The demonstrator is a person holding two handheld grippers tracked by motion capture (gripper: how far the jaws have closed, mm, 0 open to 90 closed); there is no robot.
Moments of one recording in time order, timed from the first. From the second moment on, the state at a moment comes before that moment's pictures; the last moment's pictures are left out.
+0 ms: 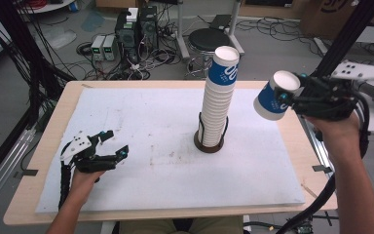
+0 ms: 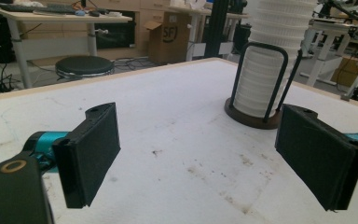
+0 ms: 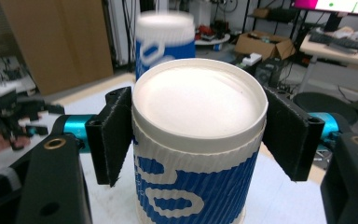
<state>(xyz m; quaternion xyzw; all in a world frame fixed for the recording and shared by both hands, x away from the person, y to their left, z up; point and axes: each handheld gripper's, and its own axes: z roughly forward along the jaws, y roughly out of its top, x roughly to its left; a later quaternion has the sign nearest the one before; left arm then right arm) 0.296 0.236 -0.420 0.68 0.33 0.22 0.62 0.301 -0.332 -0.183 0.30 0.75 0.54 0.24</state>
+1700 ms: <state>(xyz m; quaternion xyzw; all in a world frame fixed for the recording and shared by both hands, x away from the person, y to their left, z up) 0.296 0.223 -0.422 0.69 0.30 0.21 0.62 0.286 -0.280 -0.320 0.27 0.78 0.53 0.18</state>
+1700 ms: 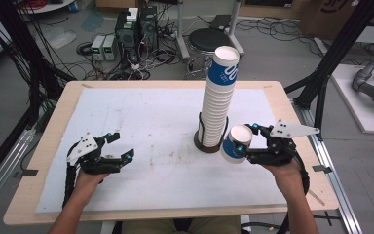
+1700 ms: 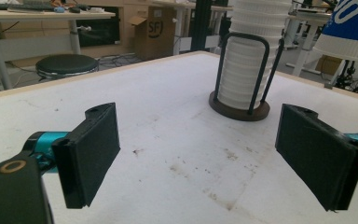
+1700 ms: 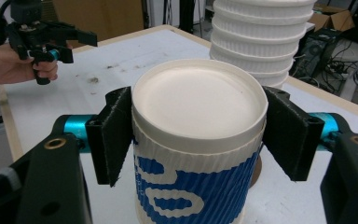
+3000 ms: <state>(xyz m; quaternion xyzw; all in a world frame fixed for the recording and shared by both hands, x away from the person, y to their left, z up) 0.274 0.152 -0.406 0.75 0.16 0.13 0.63 0.284 -0.211 -0.343 0.19 0.81 0.54 0.10</state>
